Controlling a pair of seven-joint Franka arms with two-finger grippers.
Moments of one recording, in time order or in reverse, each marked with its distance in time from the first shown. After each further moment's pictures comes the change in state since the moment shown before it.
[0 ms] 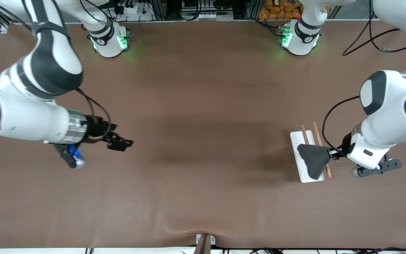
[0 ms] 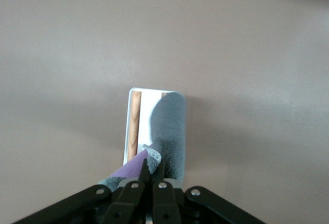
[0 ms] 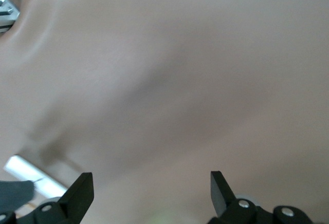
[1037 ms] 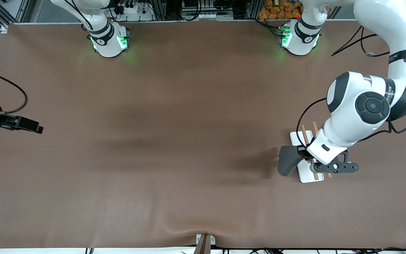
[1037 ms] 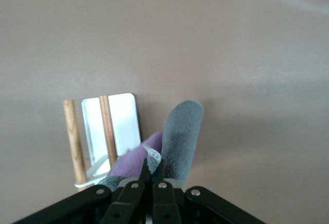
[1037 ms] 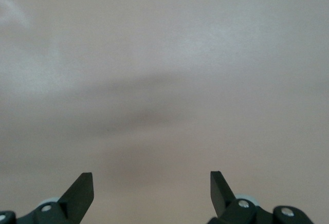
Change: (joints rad) left arm -0.046 0.033 -0.060 -0.028 0.033 0.061 0.109; right arm -0.253 -0.155 -0.001 0.005 -0.313 -0.134 -0.736
